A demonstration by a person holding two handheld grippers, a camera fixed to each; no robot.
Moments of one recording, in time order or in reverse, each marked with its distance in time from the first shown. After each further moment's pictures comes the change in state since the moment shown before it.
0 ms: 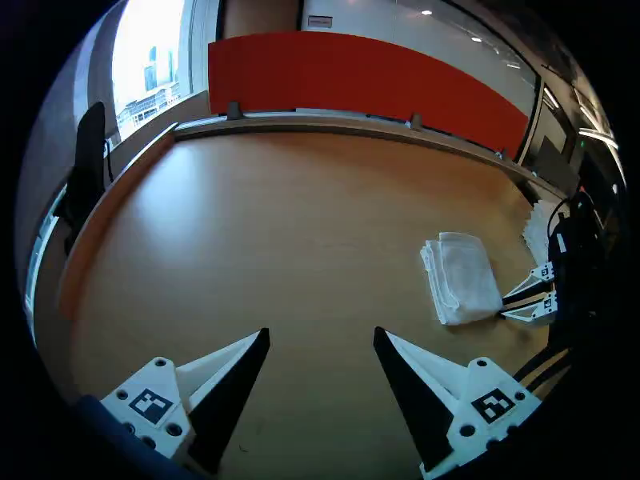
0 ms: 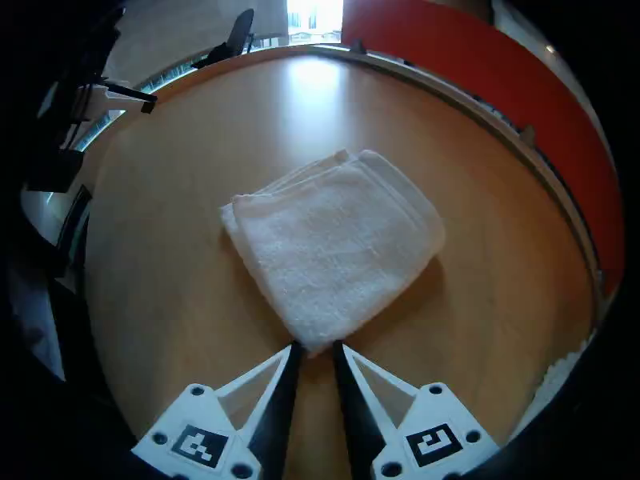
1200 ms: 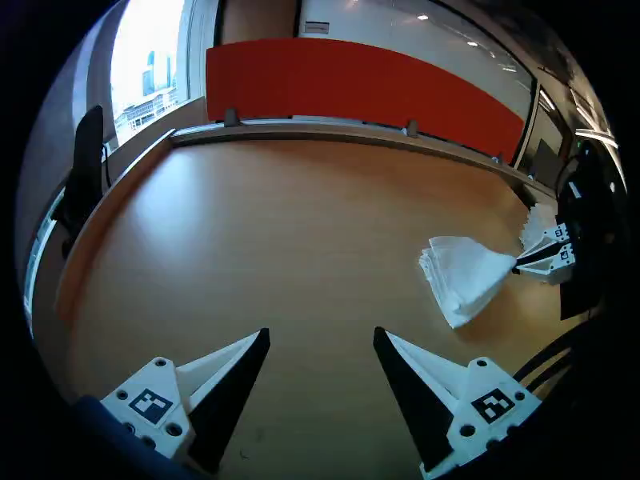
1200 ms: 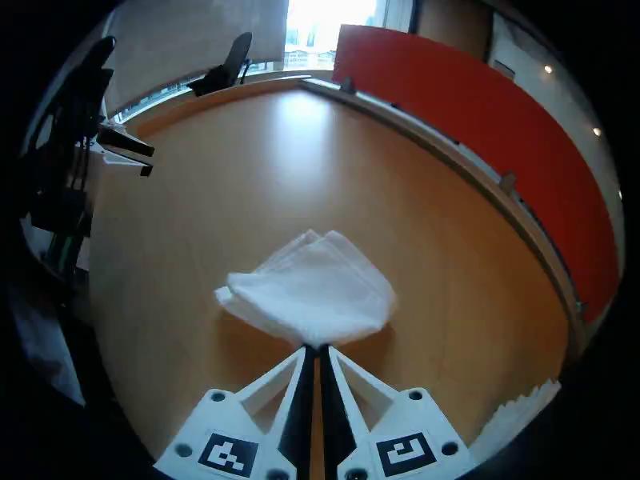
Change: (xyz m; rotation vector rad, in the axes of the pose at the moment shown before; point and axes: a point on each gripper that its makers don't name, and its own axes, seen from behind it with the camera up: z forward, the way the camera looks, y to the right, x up) left arm 0.006 0.000 0.002 -0.017 0.036 0.005; right arm 0.087 0.029 -0.048 -0.086 0.111 -0.046
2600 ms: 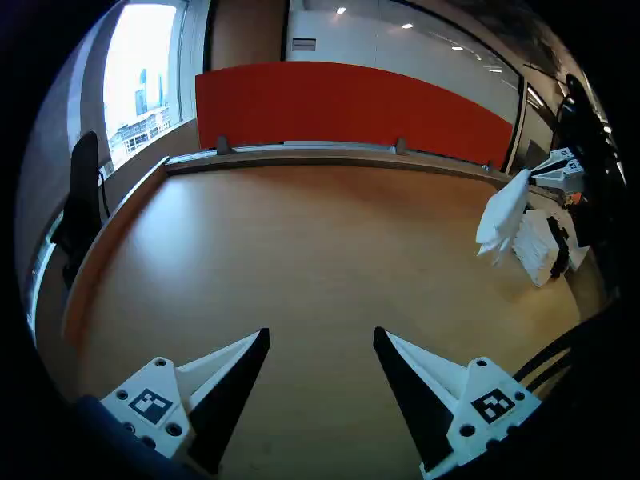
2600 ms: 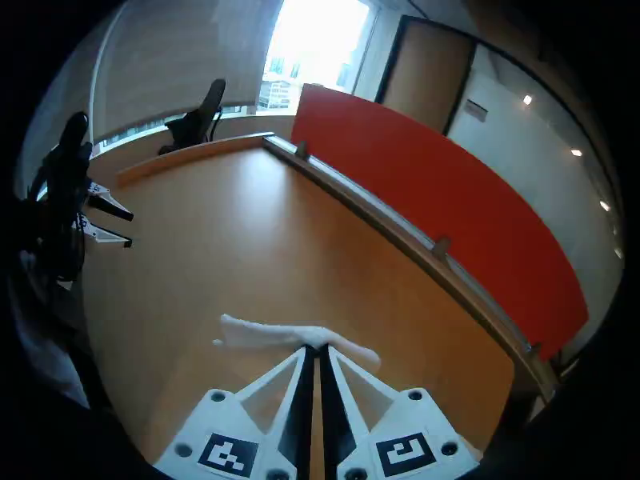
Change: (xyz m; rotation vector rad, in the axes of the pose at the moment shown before) left arm 0.035 0.011 -0.012 -0.014 0.074 0.052; right arm 0.102 0.103 -0.105 -0.146 0.156 -0.029
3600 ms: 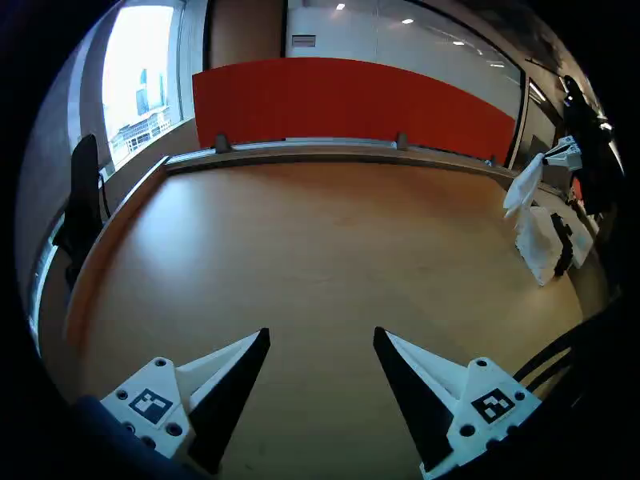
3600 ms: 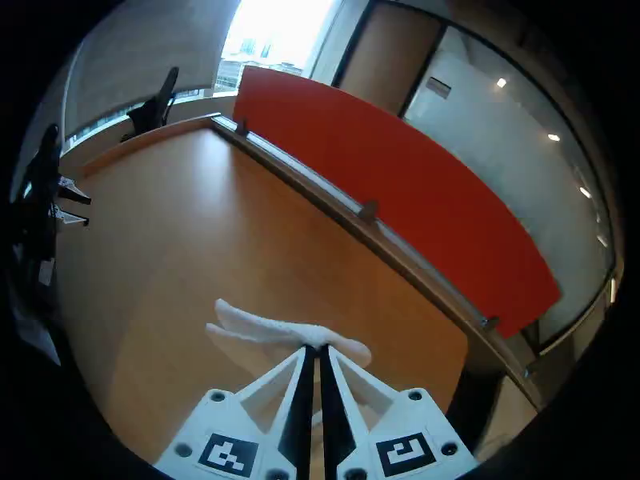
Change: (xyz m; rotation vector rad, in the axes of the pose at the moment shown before) left arm 0.002 0.008 0.007 0.020 -0.020 0.010; right arm -0.056 0.153 -0.059 -0.150 -0.108 0.030
